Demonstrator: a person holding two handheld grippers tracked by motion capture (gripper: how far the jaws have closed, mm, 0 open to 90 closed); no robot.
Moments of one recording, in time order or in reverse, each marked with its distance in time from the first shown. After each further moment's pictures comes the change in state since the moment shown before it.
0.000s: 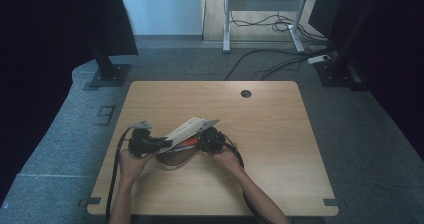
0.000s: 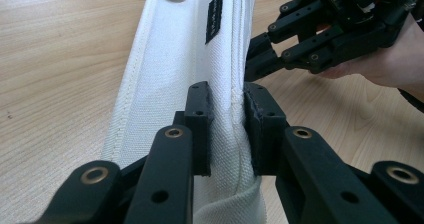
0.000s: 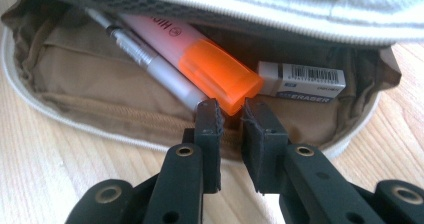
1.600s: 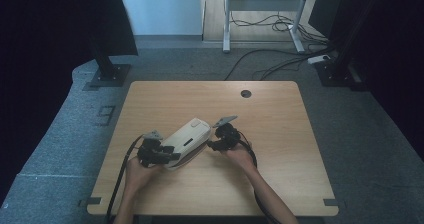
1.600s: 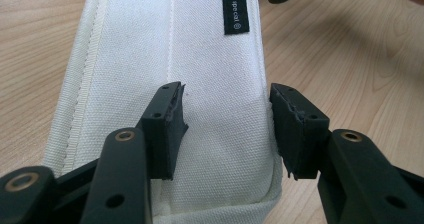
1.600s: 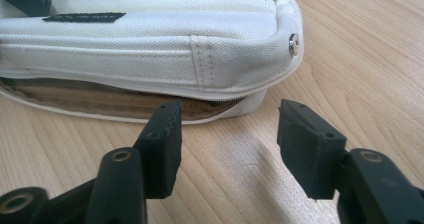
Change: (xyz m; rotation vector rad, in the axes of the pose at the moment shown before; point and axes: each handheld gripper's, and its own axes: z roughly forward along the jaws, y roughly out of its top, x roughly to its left) left arm -0.015 -0.021 0.029 0.096 0.004 0.056; right arm -0.030 -0.020 -0.035 -0.026 -0.043 0.078
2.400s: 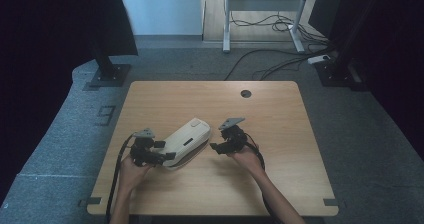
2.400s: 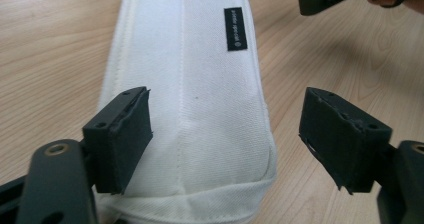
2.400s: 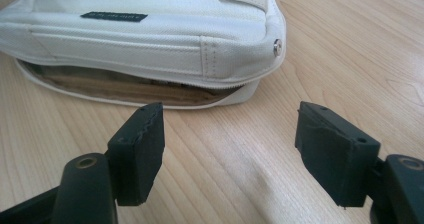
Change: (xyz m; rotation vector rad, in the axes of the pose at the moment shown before) left arm 0.003 0.001 -0.027 -0.061 0.009 0.012; right arm 0.003 -0.007 -0.031 -0.044 -0.014 -0.039
